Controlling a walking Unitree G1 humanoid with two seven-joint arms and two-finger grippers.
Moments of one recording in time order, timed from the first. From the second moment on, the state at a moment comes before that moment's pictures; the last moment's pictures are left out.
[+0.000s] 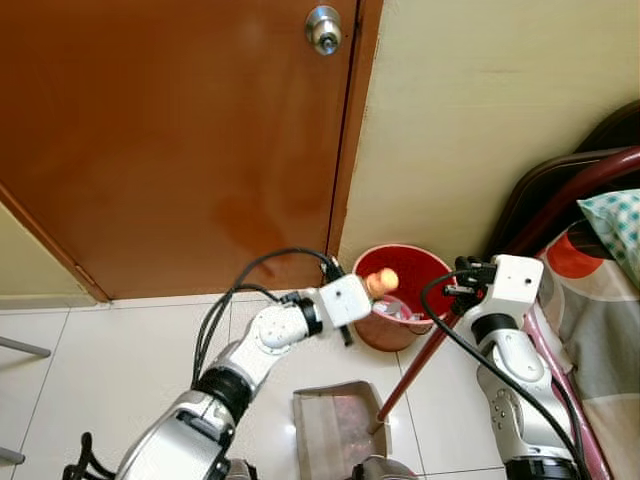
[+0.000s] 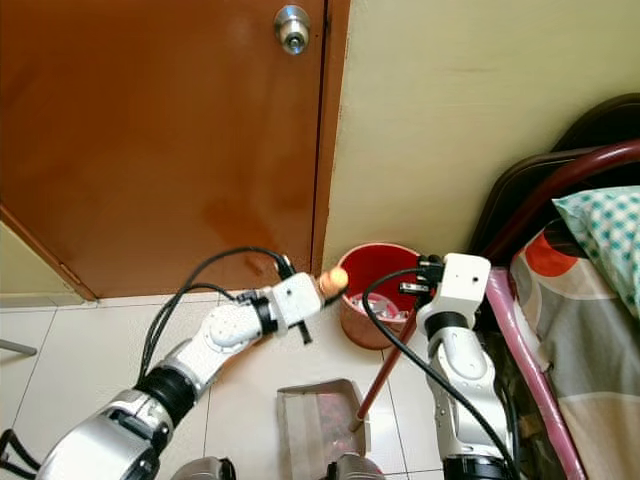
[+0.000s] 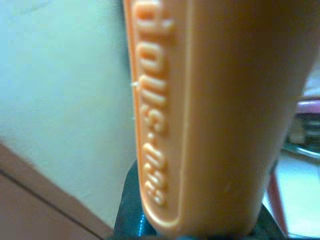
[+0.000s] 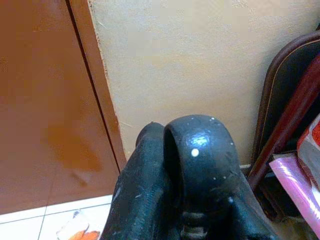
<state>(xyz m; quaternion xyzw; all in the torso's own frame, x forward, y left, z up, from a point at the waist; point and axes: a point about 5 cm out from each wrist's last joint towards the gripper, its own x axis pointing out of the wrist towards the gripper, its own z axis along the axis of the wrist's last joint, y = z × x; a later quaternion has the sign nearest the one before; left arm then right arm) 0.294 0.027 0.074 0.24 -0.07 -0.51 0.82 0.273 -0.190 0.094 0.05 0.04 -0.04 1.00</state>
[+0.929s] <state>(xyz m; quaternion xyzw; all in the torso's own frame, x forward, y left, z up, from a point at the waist) 0.252 0.078 0.101 0.12 -0.08 -0.46 0.88 0.326 -0.217 0.113 -0.05 0.00 -0.10 0.99</state>
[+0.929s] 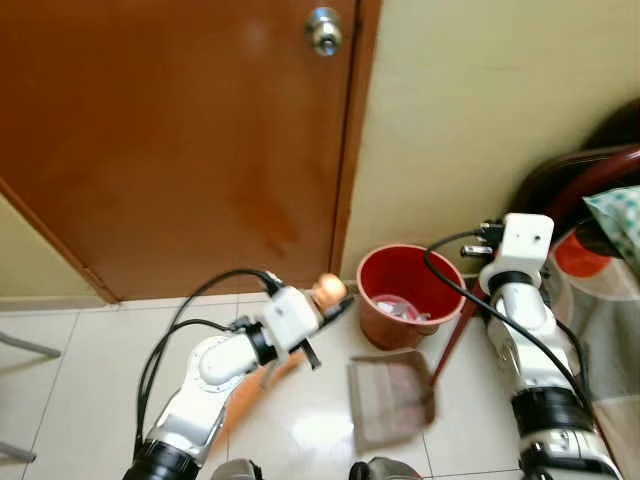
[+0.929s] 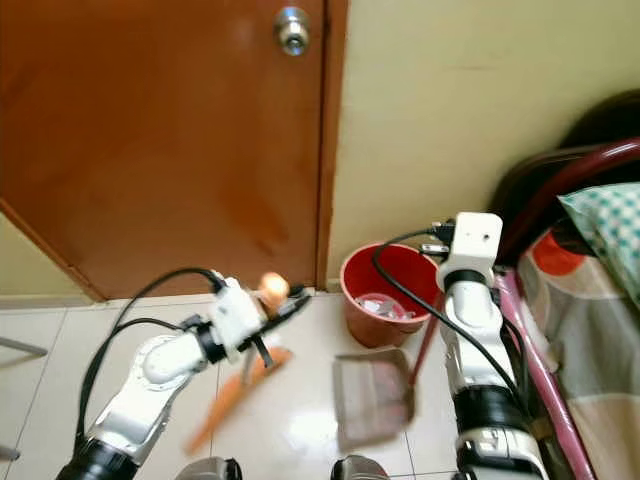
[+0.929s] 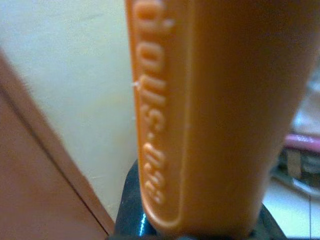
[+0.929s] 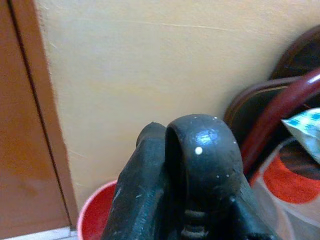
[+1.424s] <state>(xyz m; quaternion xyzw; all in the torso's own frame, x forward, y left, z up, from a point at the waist) 0.244 0.103 0.115 0.05 -0.07 -0.32 0.94 0.339 -0.229 0.112 -0.09 0.00 -0.13 0.99</state>
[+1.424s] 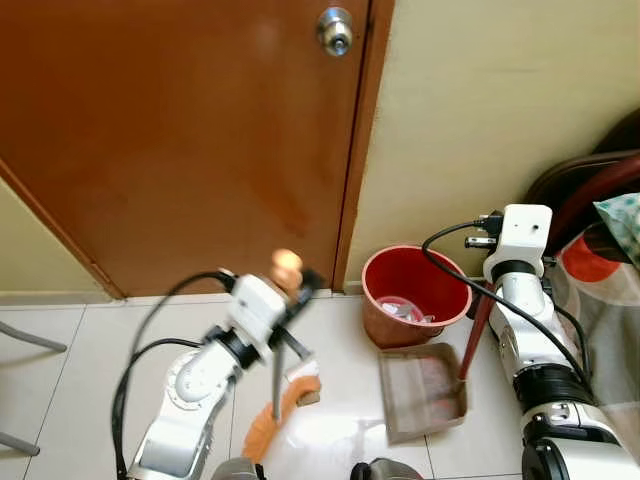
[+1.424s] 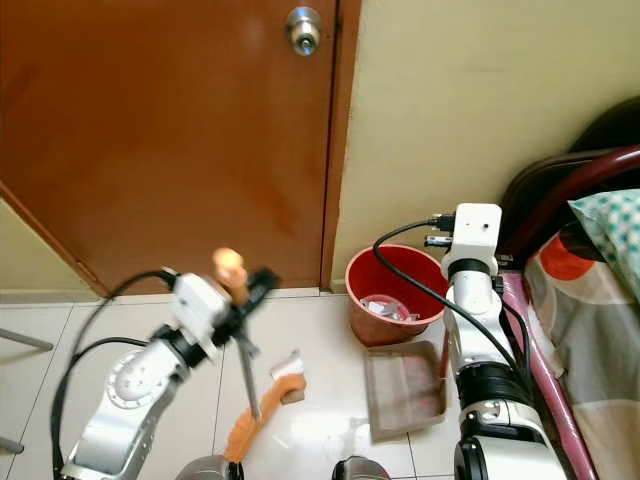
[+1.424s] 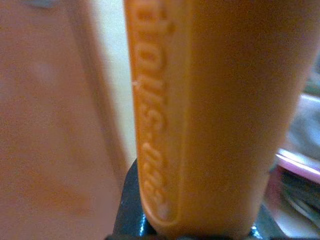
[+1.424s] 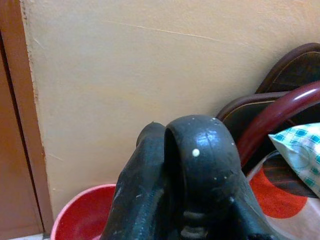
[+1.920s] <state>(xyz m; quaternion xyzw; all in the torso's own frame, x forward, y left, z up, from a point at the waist) 0.263 0.139 0.137 0.00 -0.10 -0.17 0.98 0.339 -0.219 0.100 -0.09 0.01 -0.11 0.99</state>
